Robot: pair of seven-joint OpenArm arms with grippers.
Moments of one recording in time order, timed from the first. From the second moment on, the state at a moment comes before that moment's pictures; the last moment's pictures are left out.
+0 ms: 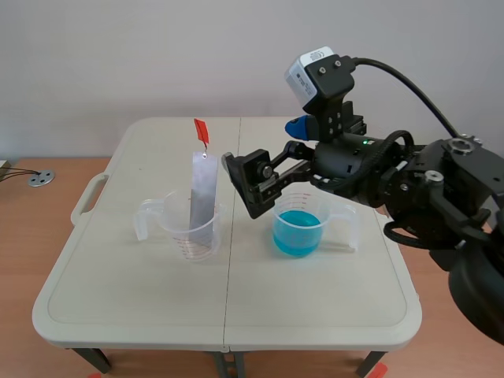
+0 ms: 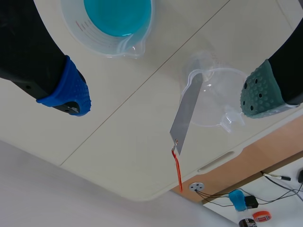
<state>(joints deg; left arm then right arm) 74.9 -32.4 -20.2 118.6 -3.1 -26.4 -7.5 4.7 15.4 -19.6 88.4 14.9 24.9 -8.9</state>
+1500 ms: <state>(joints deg) 74.5 -32.4 -20.2 118.6 -3.1 -26.4 -7.1 25.1 1.3 -29.1 58.8 11.2 24.9 -4.9</state>
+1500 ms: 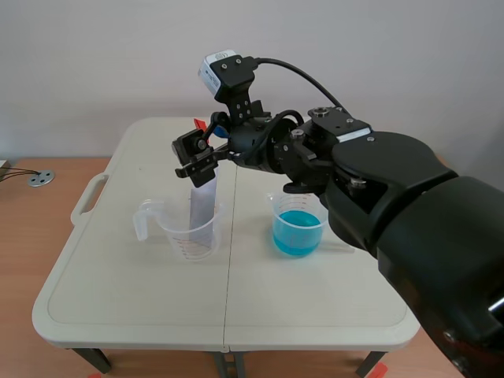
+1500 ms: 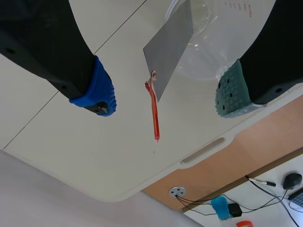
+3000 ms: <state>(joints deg) 74.5 -32.4 -20.2 118.6 -3.1 -26.4 -7.1 25.1 2.4 -29.2 59.4 11.2 41.5 4.3</state>
